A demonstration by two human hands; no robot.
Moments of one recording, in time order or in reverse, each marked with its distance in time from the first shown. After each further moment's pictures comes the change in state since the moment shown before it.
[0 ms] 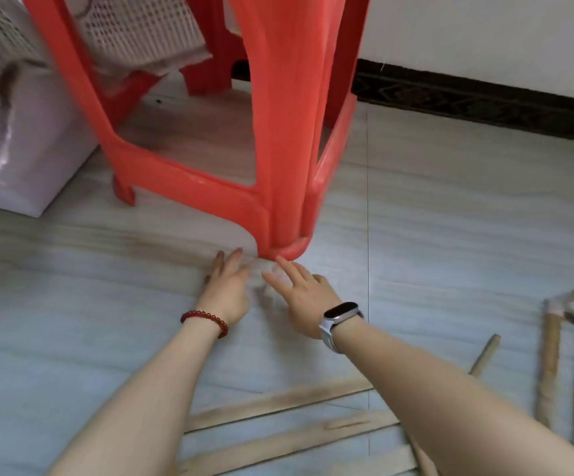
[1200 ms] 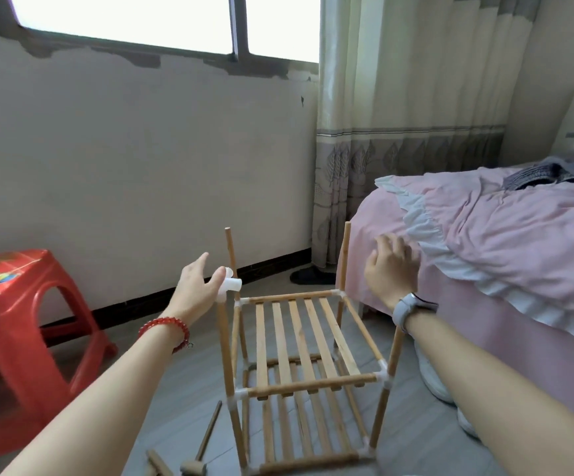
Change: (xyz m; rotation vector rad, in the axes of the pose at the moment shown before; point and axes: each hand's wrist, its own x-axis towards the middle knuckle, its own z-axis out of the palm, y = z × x) left_hand -0.392 0.506 -0.206 -0.432 0.244 0.710; right_hand -0.727 0.141 -0.229 0.066 1.315 1.112
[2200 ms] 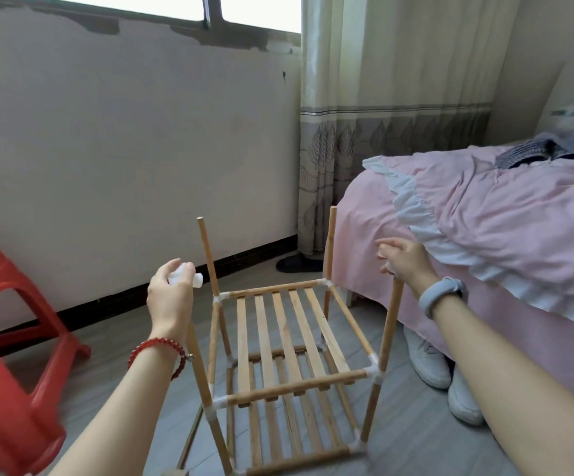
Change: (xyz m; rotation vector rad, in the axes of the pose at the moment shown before) left_hand 0.007 -0.021 0.038 -0.504 0.378 -0.187; right_hand 0.032 0.051 0.018 0.714 -0.281 0.432
